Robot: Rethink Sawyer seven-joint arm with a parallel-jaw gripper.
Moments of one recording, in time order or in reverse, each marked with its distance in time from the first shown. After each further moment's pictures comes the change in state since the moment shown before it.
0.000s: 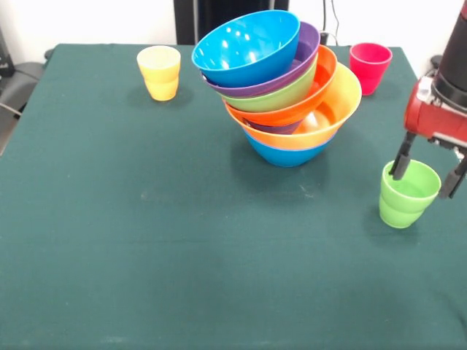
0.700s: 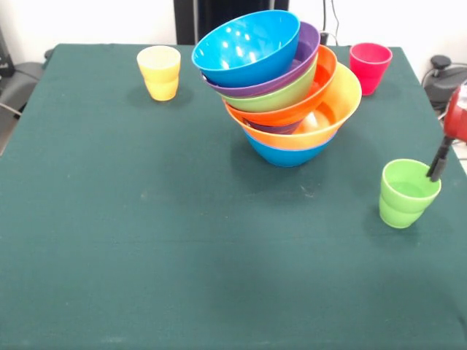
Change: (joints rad) arm 0.079 0.050 -0.057 -0.030 0.084 0.000 0.013
